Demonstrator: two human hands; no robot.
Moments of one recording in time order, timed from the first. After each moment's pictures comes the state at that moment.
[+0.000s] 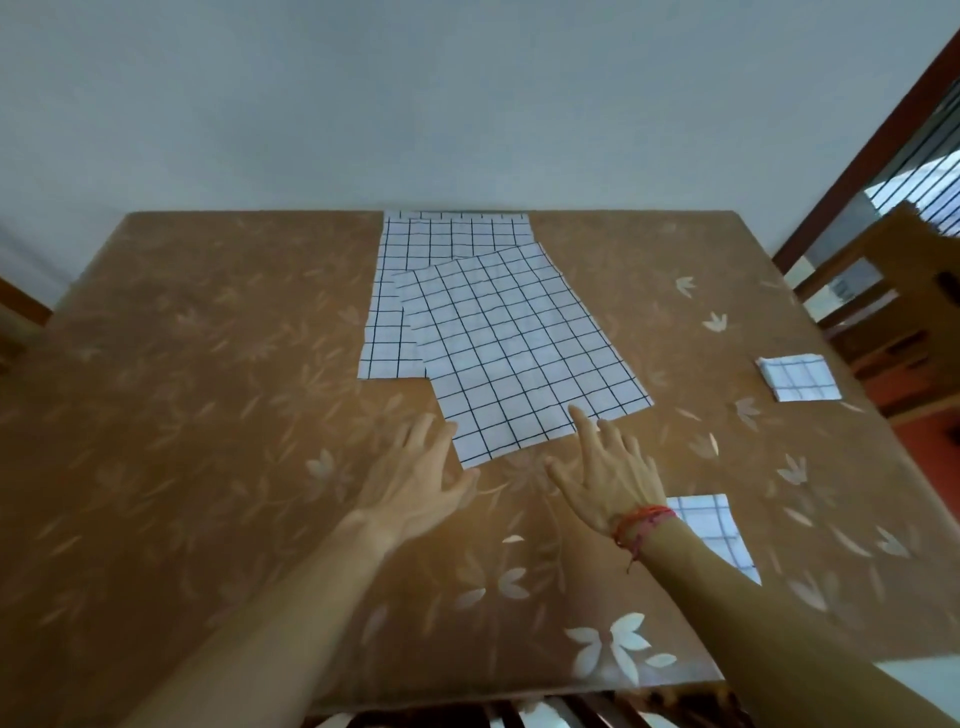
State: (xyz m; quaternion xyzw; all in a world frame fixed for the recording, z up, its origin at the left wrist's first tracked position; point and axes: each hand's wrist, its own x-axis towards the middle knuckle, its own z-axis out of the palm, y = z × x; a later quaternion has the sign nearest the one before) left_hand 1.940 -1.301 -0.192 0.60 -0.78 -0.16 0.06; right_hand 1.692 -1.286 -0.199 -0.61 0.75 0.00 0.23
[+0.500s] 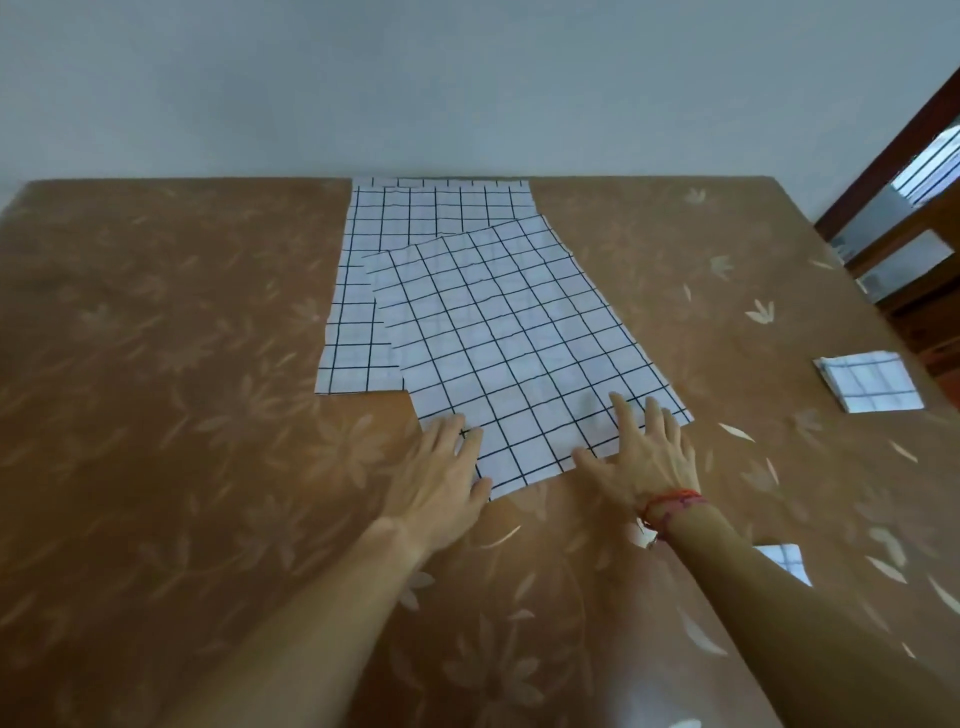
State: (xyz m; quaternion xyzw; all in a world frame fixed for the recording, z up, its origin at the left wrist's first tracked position) left_hand 1.903 -1.387 -0.286 0.56 -0.82 -0.14 0.03; right_hand 1.657 -1.391 -0.287 -0.60 0.79 -0.01 0.15
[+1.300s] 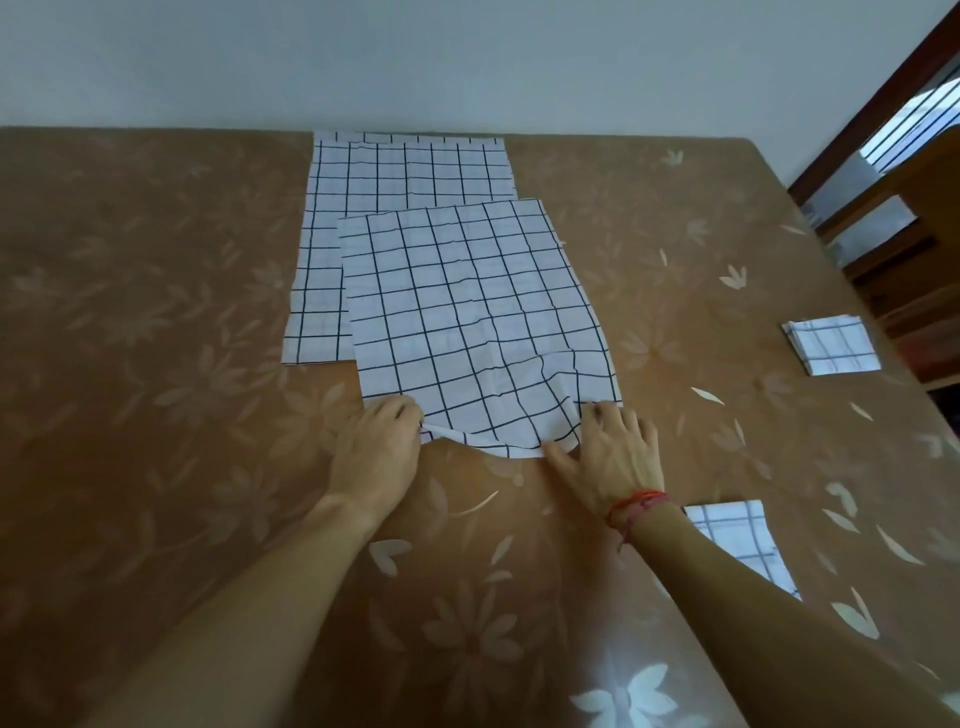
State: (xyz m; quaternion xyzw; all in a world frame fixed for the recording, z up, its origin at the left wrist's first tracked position) left_hand 1.928 -1.392 -0.299 0.59 -0.79 -0.10 0.14; right_hand 1.671 -1.363 -0.300 -0.66 0.75 0.01 0.01
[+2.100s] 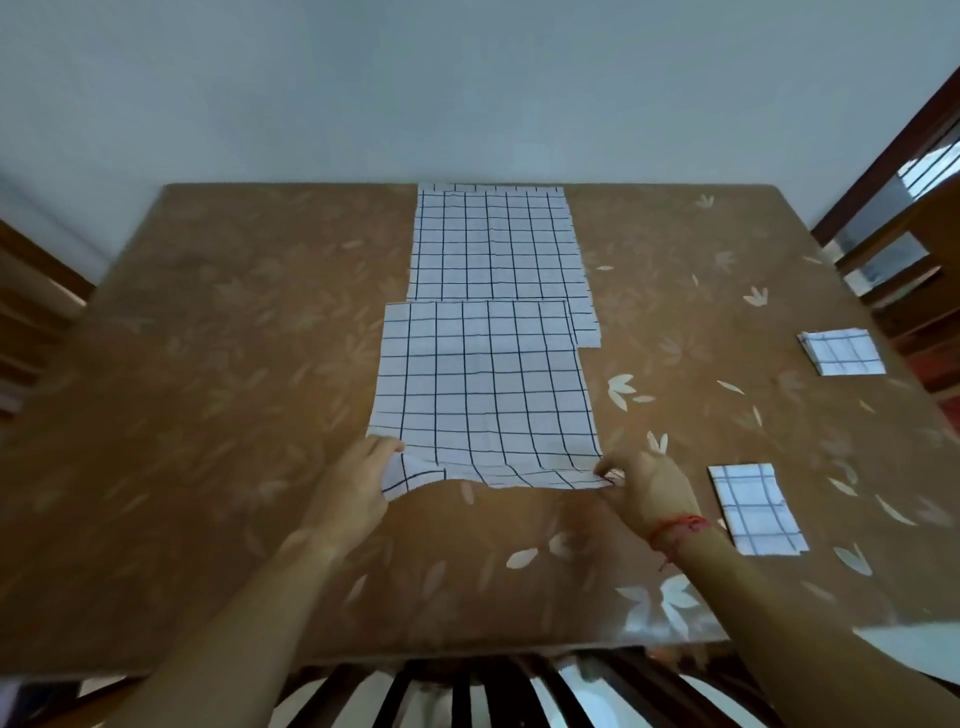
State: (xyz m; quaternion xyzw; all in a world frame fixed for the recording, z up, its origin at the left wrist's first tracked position) left_hand 2.064 -1.262 -0.227 0.65 -0.72 -0.22 0.15; right_hand 1.715 -1.249 -0.227 -0.56 0.74 -0.03 0.38
